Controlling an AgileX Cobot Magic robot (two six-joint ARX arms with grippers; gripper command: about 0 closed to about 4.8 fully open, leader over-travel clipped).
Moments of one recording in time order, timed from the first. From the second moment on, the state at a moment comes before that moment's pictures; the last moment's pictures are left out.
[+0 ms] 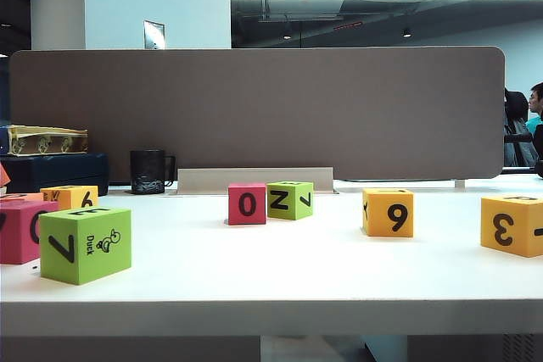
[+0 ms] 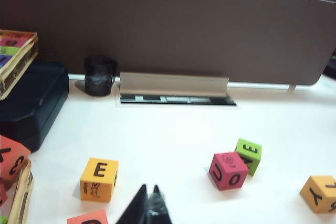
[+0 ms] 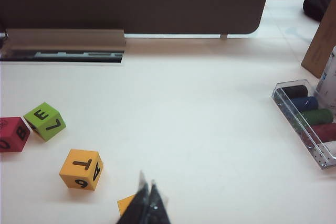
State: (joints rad) left arm 0.01 0.37 0.54 -0.20 0.24 -0.11; right arm 0.04 0.61 1.00 -0.67 0.00 0.02
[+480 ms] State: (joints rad) left arm 0.01 0.67 0.81 -0.35 0.25 -0.01; right arm 0.04 0.83 1.24 -0.84 -0.07 0.02
